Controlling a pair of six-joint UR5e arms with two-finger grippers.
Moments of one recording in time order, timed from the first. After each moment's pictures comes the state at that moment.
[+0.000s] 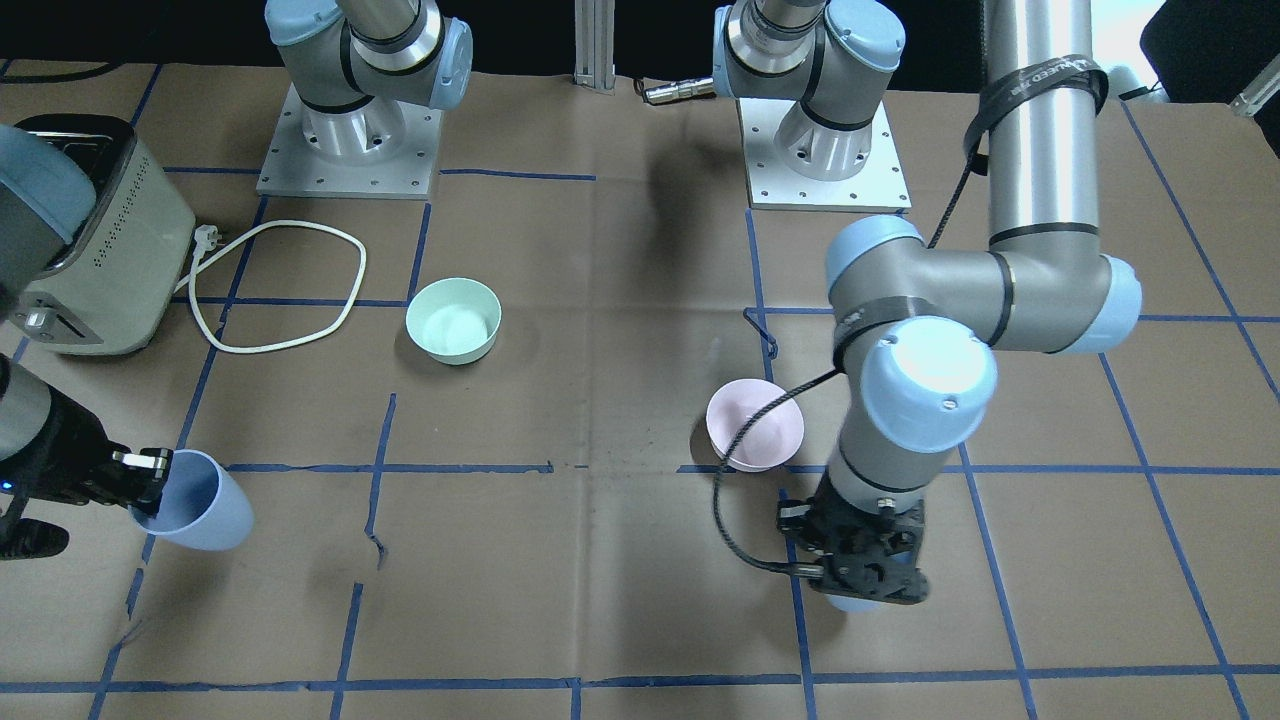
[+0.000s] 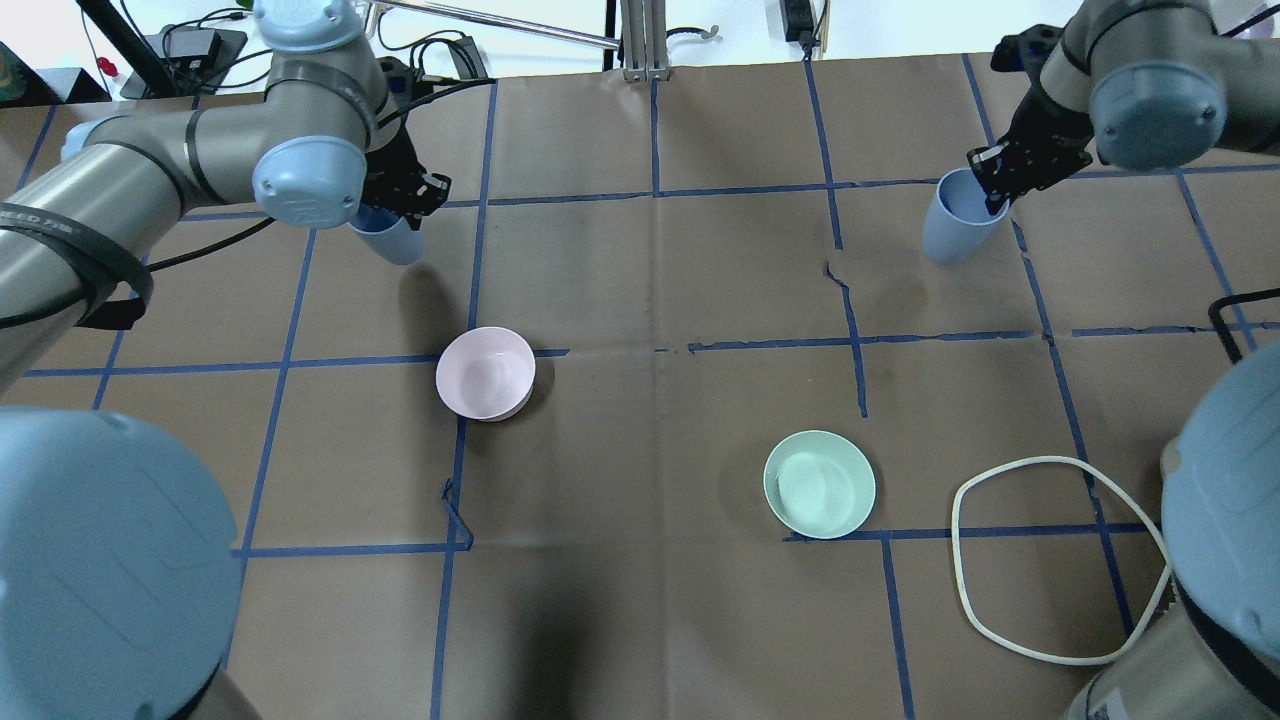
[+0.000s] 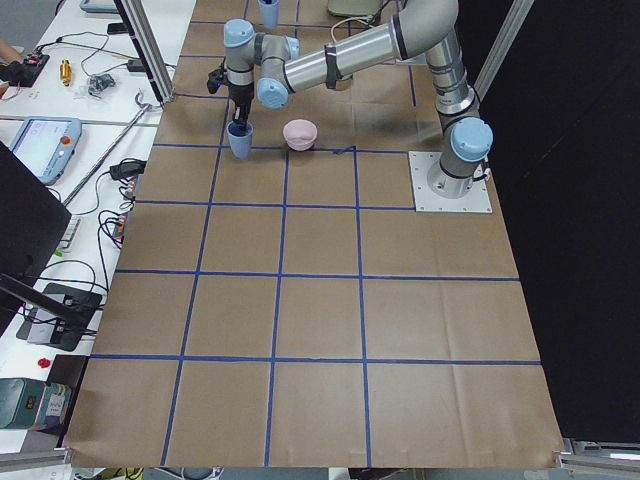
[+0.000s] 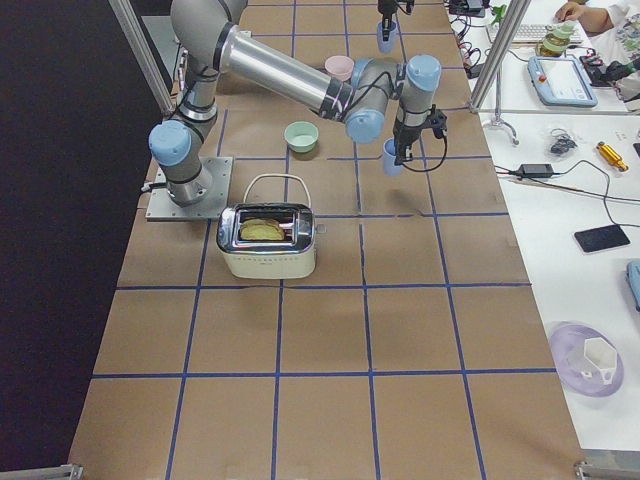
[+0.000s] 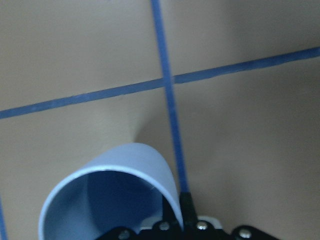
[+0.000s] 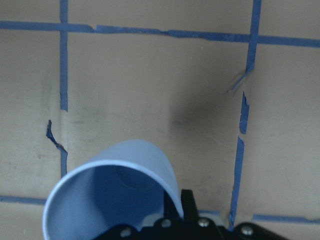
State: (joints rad) left arm -1.65 -2.10 -1.45 -1.03 1.66 0.10; right arm 1.32 -1.20 1.42 -1.76 -1.55 -0.32
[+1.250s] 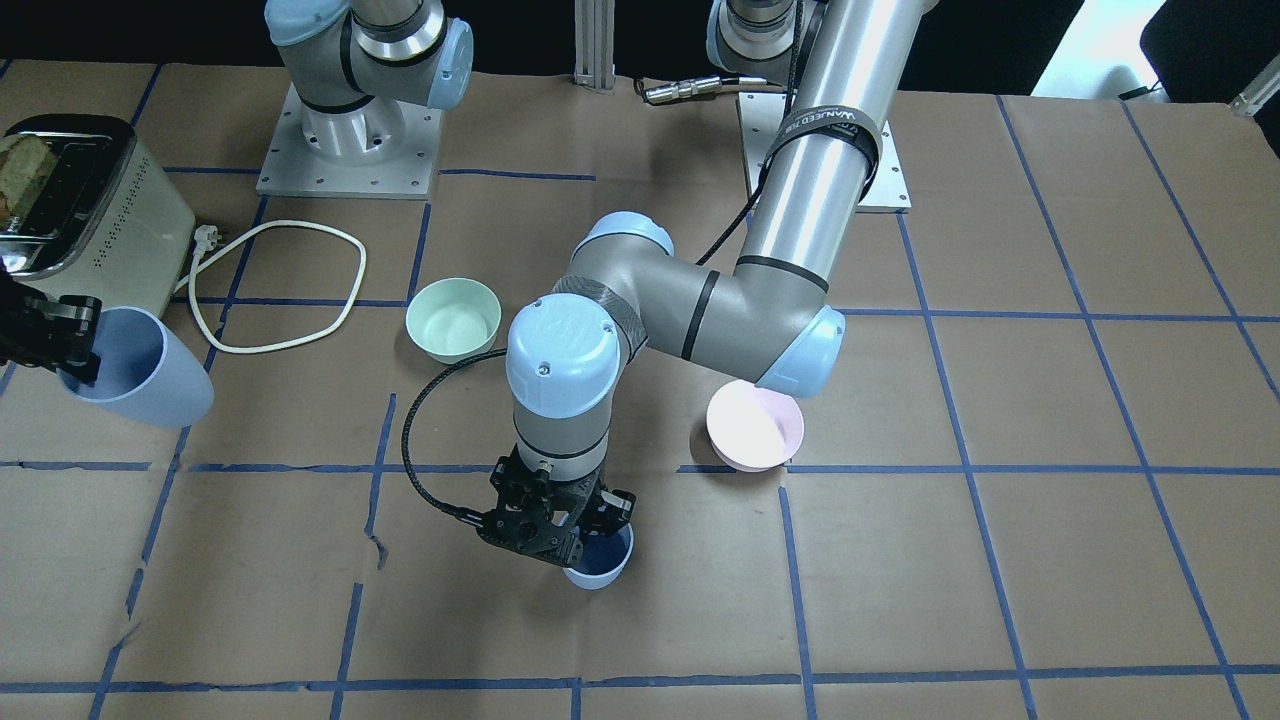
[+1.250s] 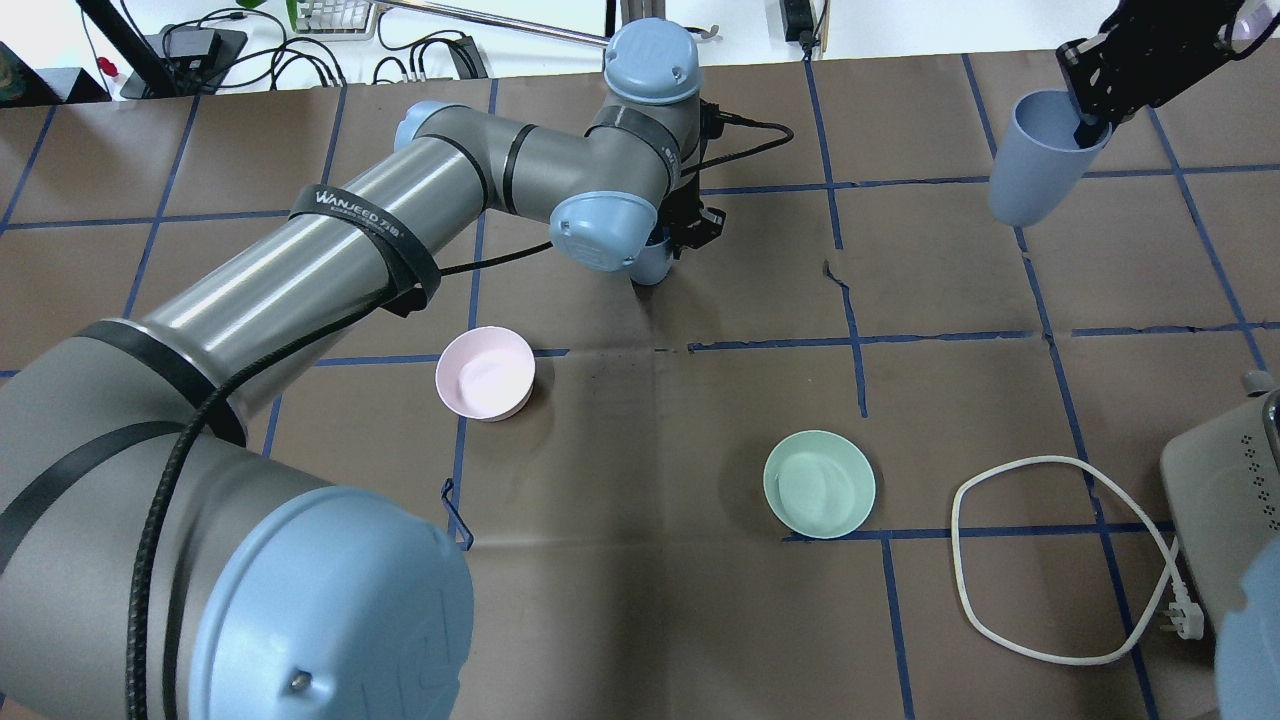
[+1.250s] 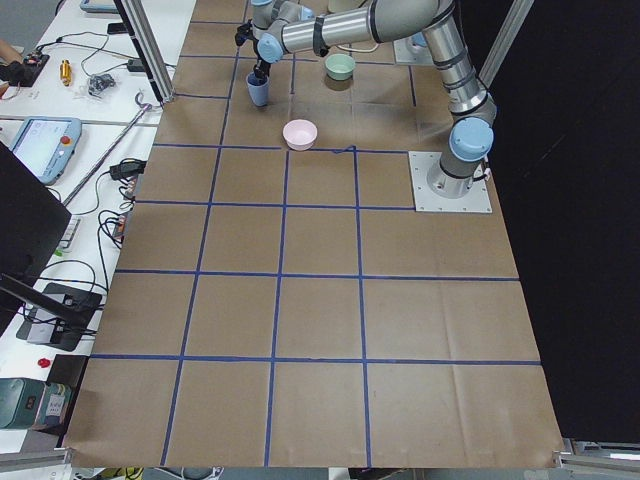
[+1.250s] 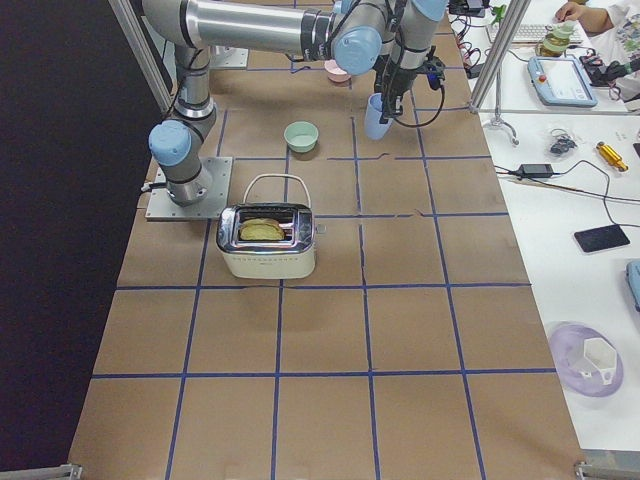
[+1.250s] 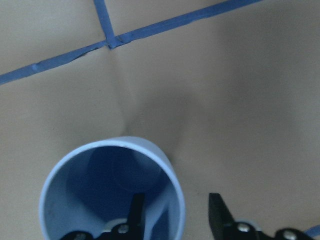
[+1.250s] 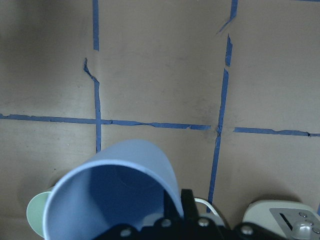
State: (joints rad) left arm -1.95 -2.23 -1.33 -1.03 1.58 -0.07; right arm 1.33 -1.29 1.24 -1.41 -1.58 -0.31
